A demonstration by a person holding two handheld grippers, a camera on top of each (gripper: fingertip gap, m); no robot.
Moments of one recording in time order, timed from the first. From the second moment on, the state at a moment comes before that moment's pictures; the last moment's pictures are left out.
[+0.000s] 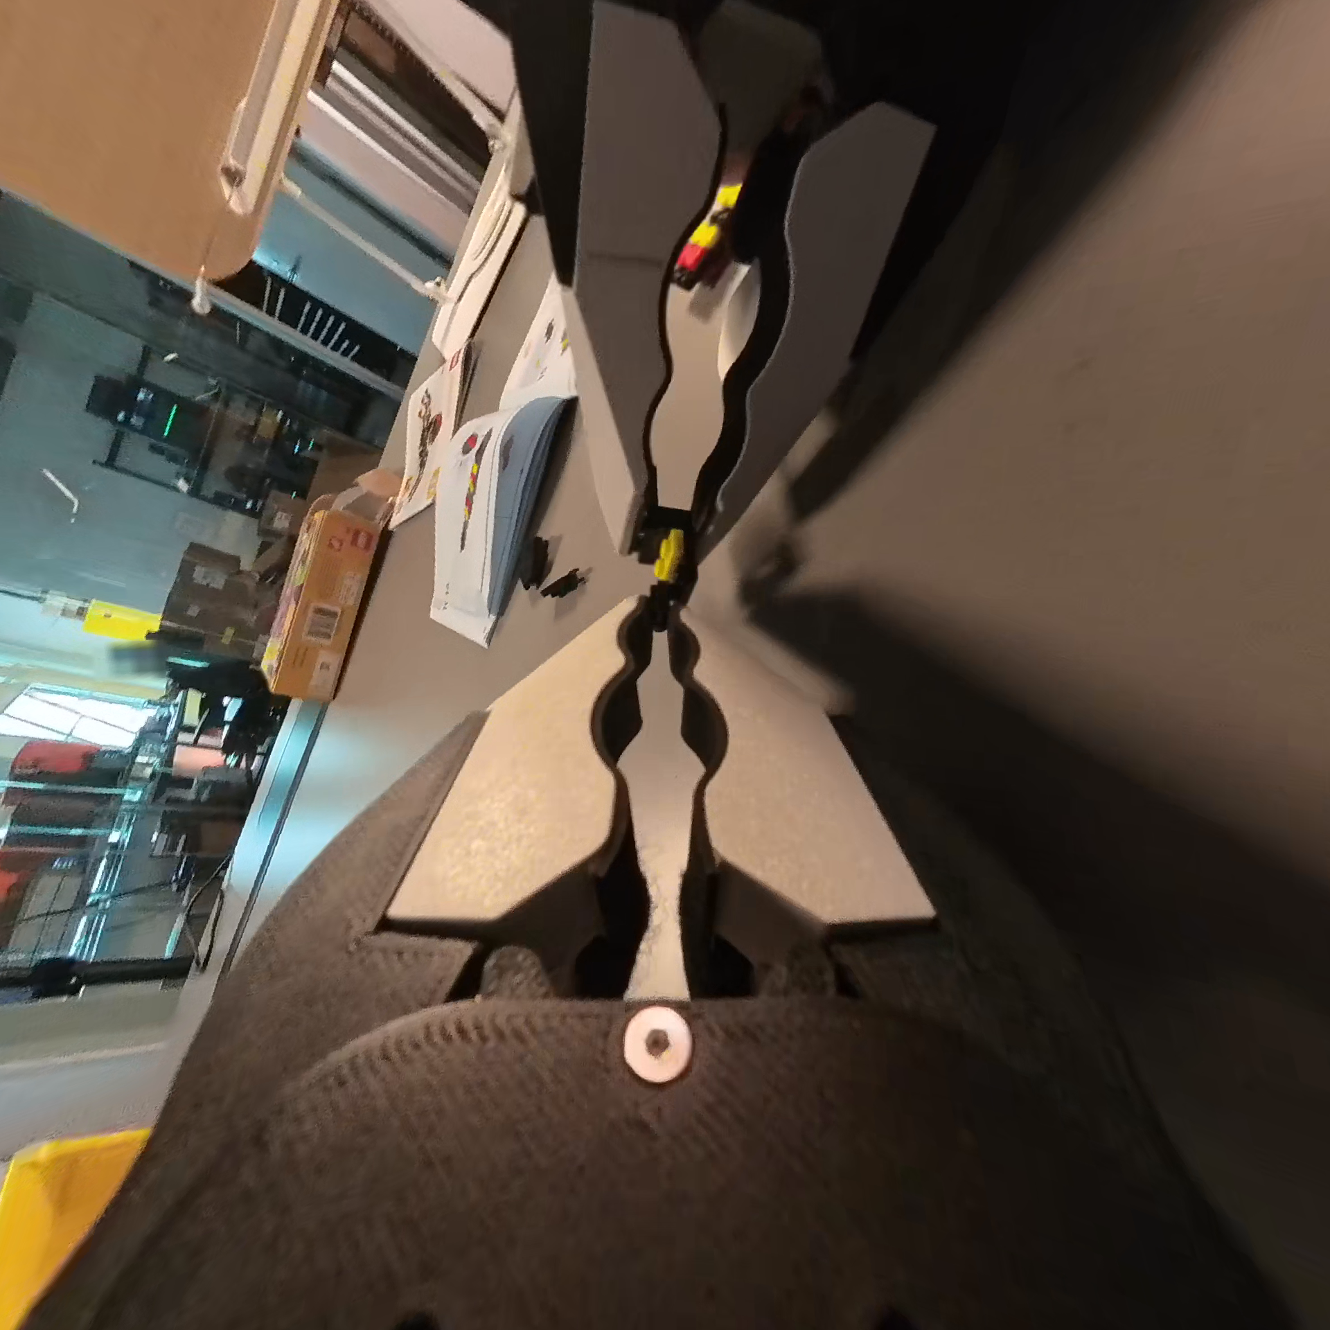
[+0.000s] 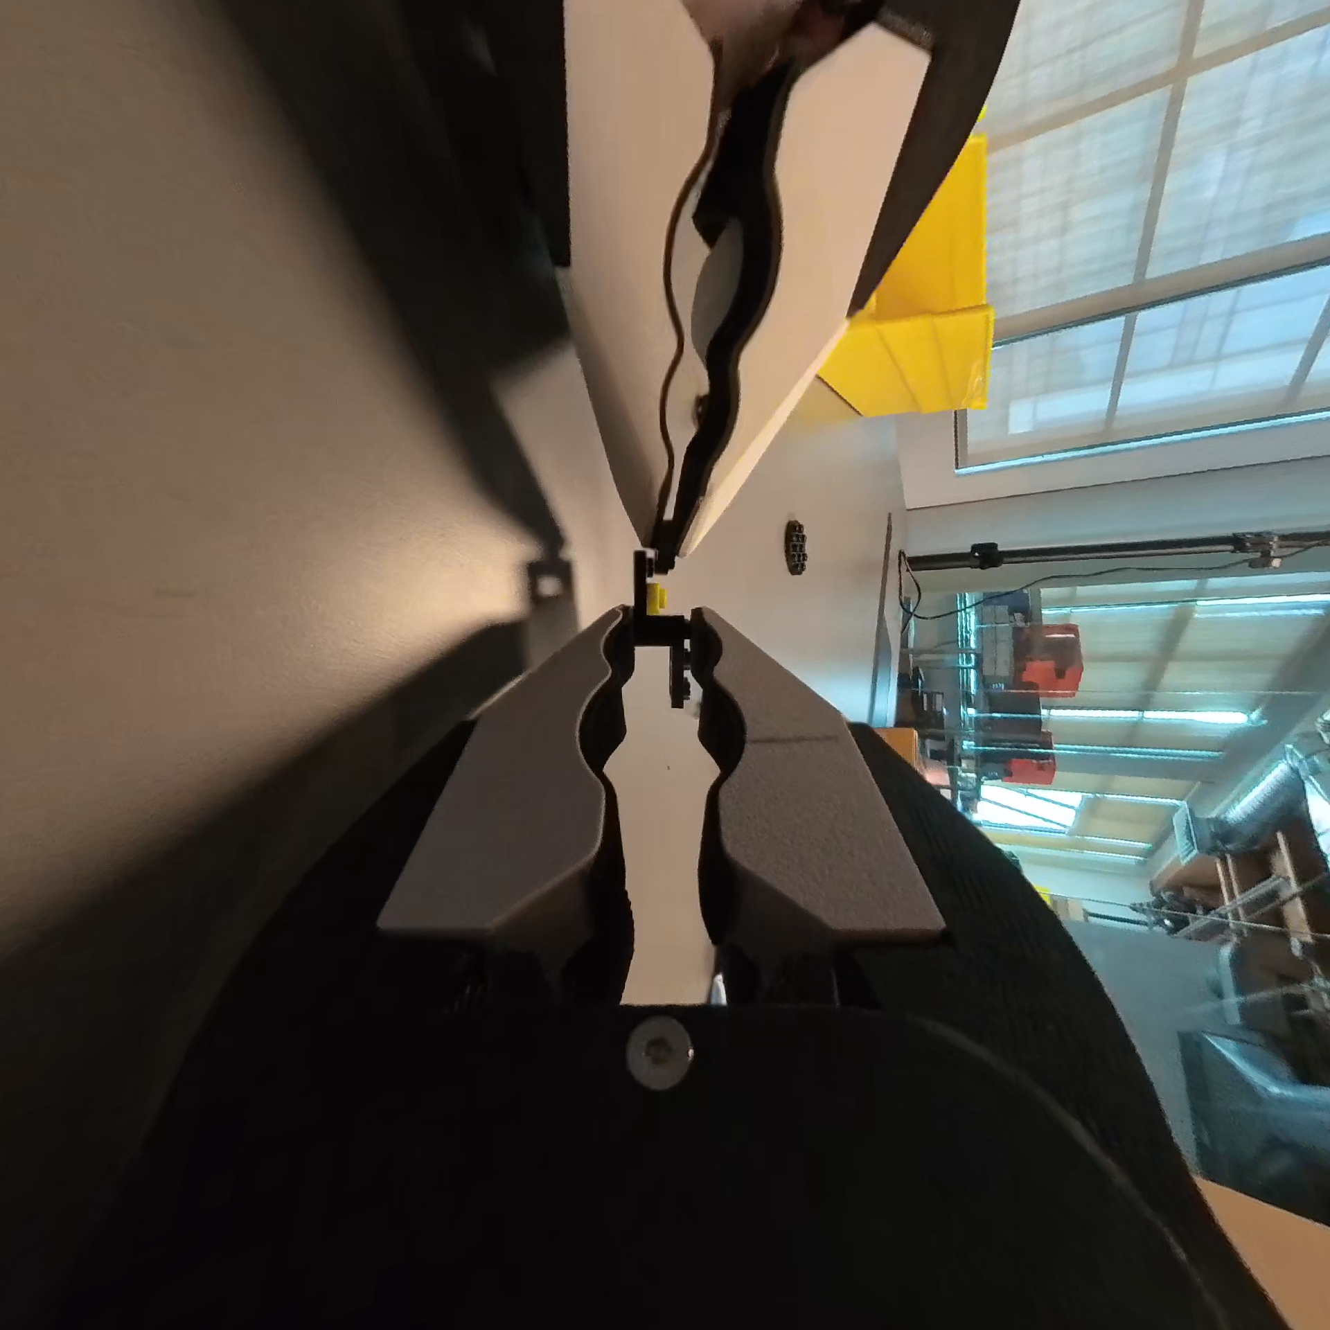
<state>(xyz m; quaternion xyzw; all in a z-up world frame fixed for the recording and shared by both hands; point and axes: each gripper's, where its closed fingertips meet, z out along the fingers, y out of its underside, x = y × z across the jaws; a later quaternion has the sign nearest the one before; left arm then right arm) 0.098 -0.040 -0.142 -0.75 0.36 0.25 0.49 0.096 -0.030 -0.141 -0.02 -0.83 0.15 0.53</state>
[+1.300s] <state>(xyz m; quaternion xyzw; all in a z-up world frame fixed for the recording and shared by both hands) 0.101 -0.038 -0.151 -0.79 0.37 0.11 0.47 0.098 -0.031 -0.151 -0.08 -0.85 0.25 0.45</state>
